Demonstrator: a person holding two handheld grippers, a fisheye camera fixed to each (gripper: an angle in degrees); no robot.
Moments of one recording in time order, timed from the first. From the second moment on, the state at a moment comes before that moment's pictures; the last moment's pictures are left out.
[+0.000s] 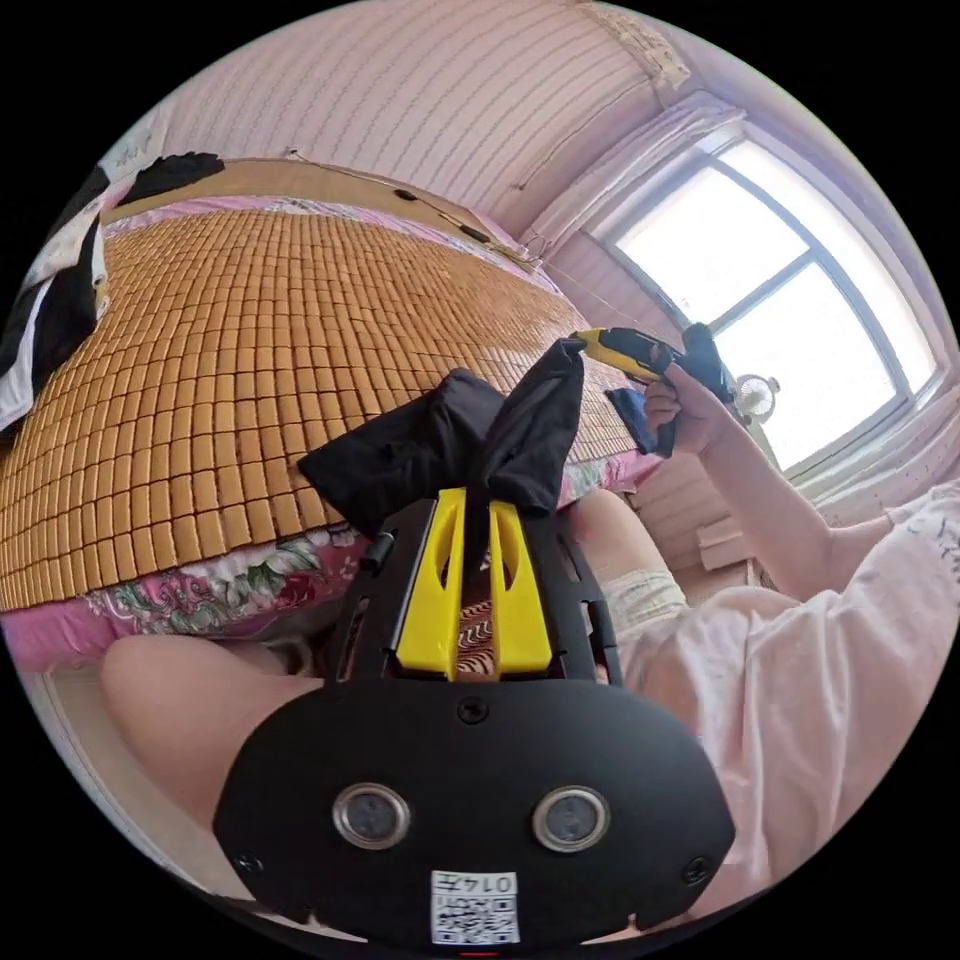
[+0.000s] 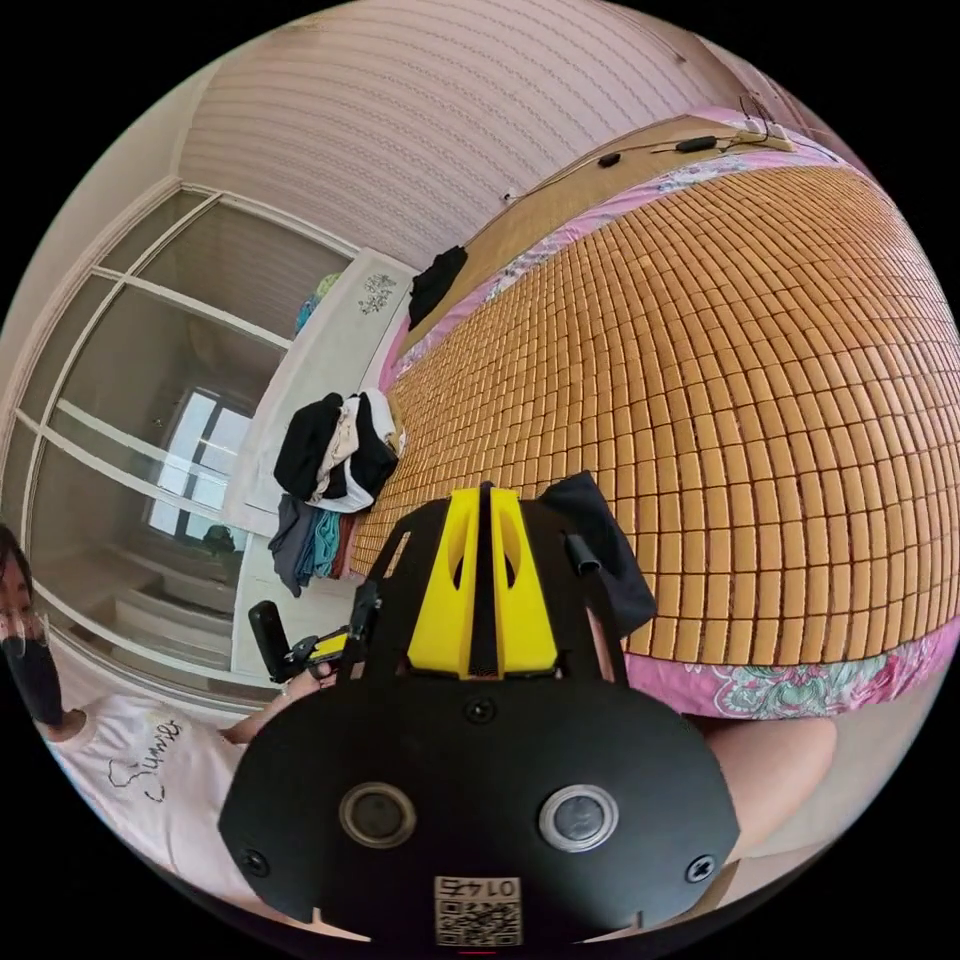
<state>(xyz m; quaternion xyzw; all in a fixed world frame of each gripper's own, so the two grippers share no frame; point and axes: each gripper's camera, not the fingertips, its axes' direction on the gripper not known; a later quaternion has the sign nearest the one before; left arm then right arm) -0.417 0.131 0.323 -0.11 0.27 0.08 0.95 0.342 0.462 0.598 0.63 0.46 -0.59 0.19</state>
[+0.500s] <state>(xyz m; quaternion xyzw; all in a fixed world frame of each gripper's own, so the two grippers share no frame) -0.384 0.098 0.363 -0.14 0.14 0.13 0.97 0.286 0.342 0.681 0.66 0.66 -0.36 -0.04</state>
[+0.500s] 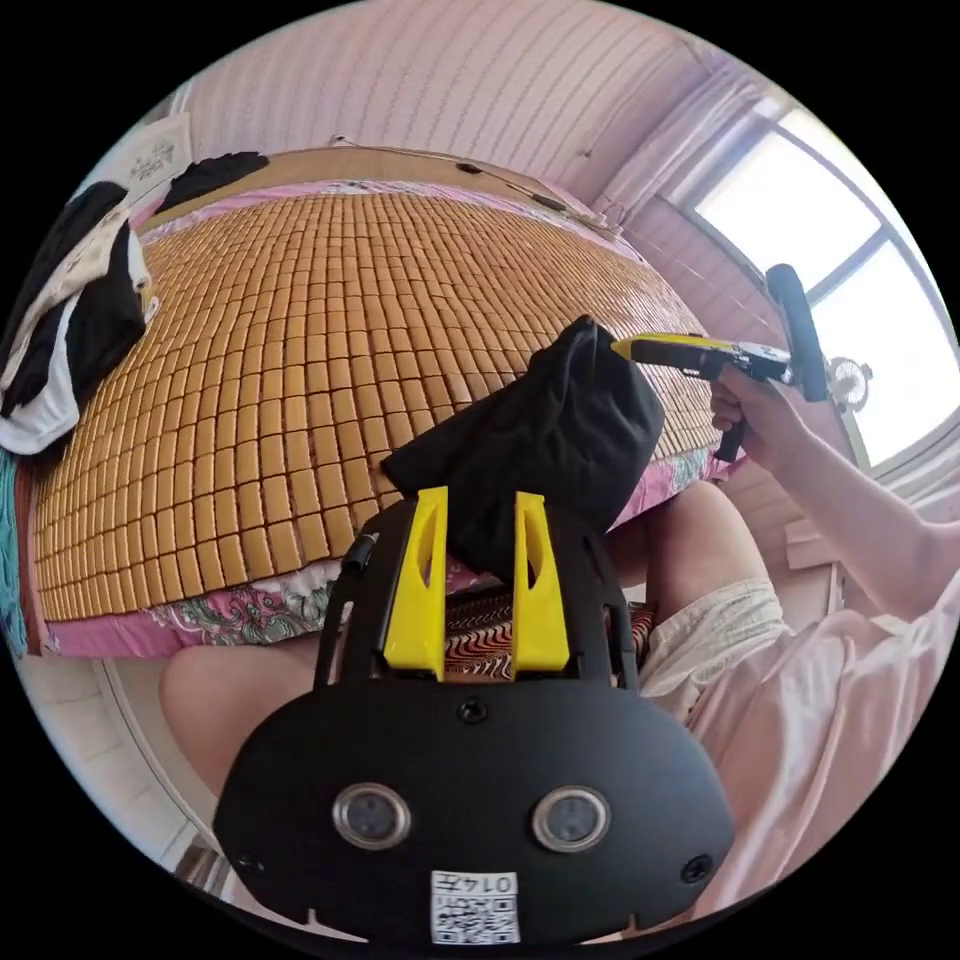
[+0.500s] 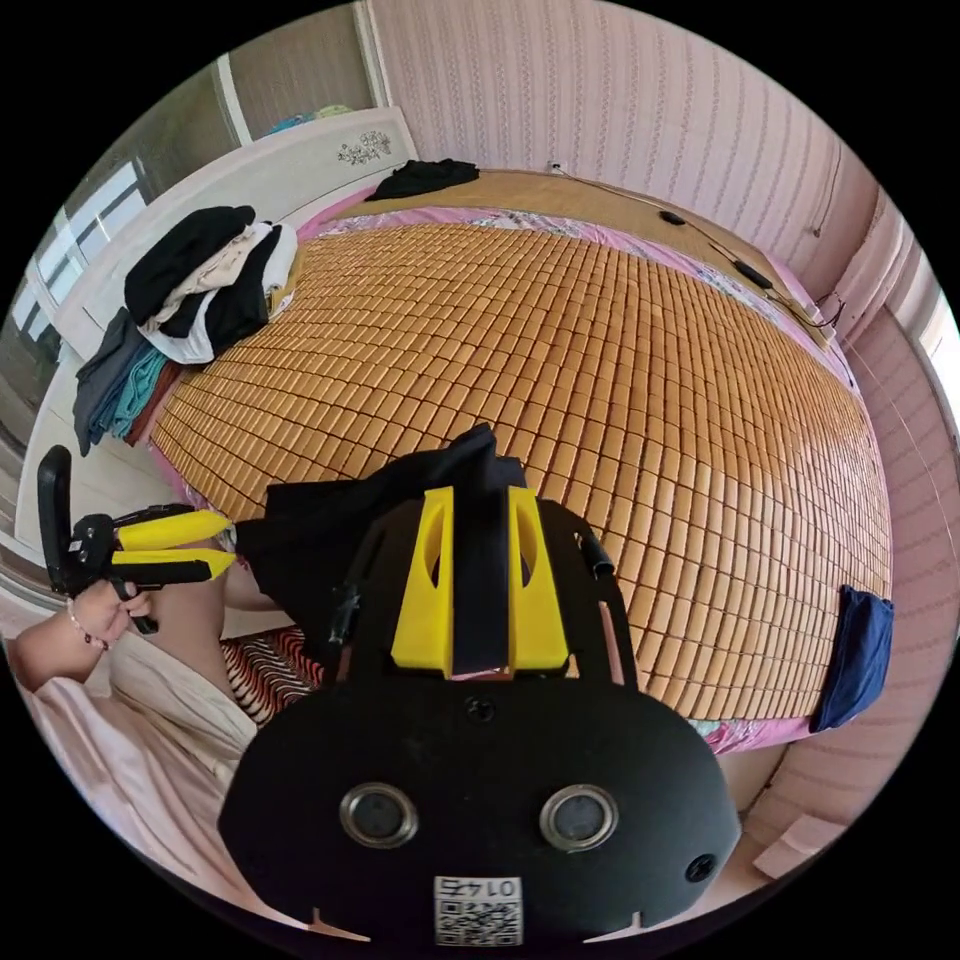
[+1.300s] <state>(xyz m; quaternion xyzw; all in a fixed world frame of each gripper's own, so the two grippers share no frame) -0.349 0.071 0.430 -0.20 0.08 0.17 0.96 0.183 0.334 0.709 0.63 0.71 -0.32 0.06</state>
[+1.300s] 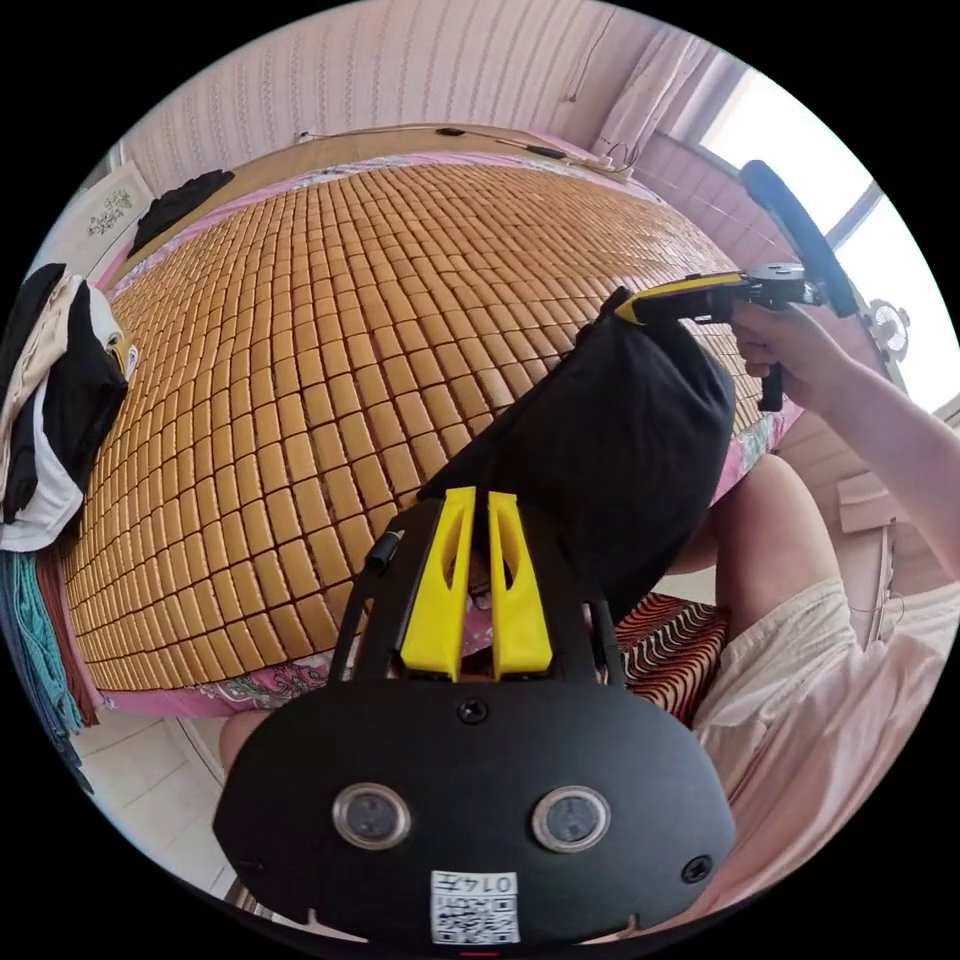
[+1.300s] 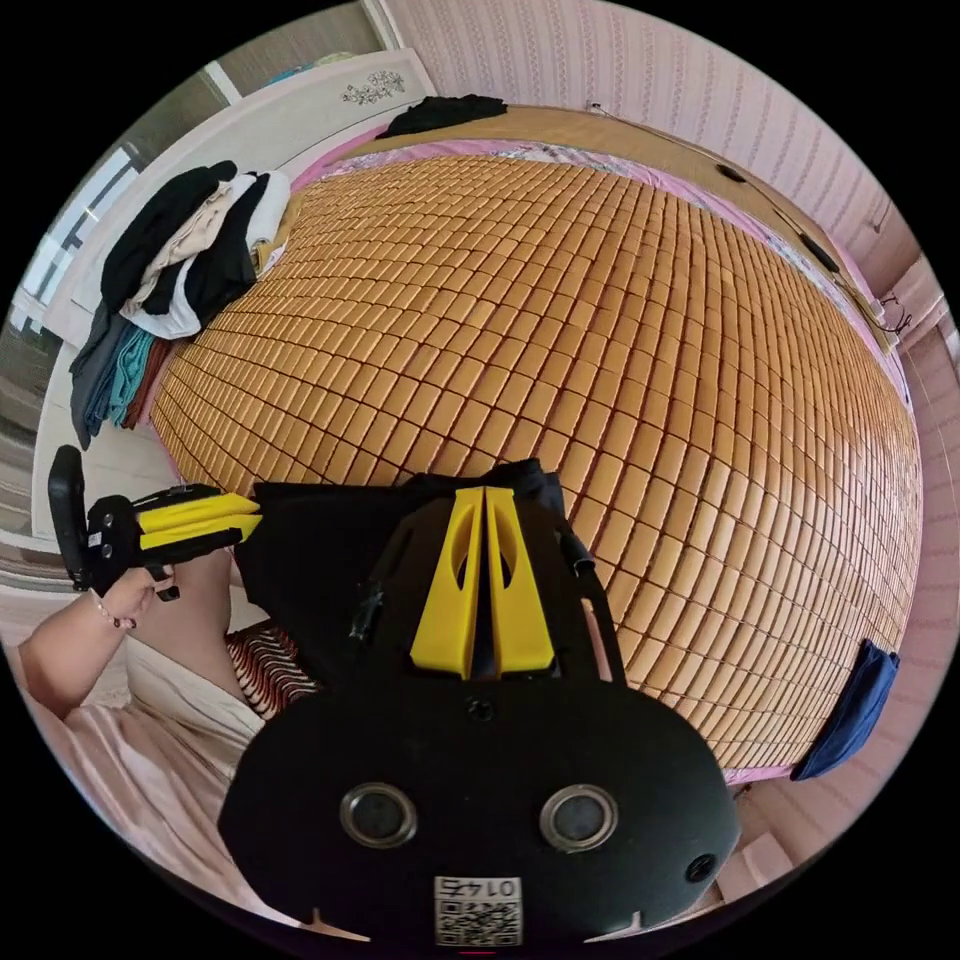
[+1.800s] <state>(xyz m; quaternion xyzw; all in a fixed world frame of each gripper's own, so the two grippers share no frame) -0.351 0.062 0.418 -0.14 0.16 0.19 0.96 0.194 0.400 0.684 0.61 0.69 -0.36 0.11</state>
